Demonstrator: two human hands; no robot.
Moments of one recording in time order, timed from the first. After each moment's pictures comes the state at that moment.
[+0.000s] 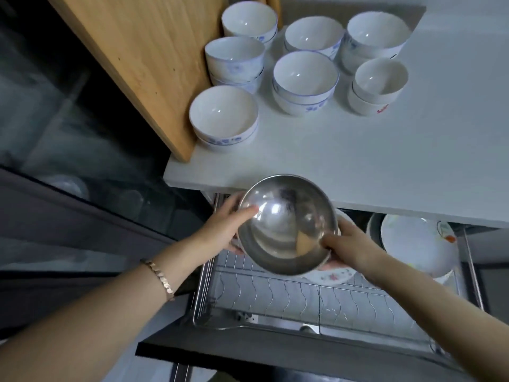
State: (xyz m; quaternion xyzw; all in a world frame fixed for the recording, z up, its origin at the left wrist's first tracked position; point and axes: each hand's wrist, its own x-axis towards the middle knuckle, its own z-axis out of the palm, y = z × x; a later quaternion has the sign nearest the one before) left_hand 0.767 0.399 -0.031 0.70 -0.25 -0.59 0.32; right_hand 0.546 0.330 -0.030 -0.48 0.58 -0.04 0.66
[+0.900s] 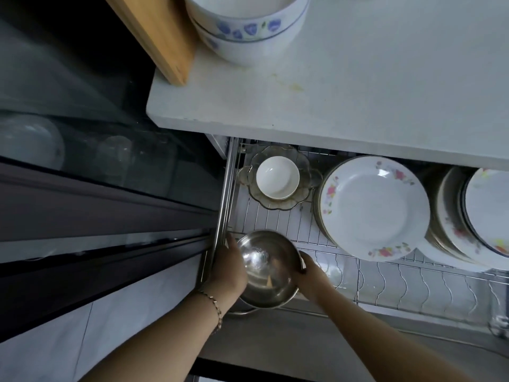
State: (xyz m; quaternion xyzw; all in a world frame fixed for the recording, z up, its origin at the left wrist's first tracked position) left_hand 0.761 0.498 -0.243 0.83 -0.31 -0.46 -0.05; right_hand 0.607 0.446 -0.274 -0.47 0.64 0.20 0.57
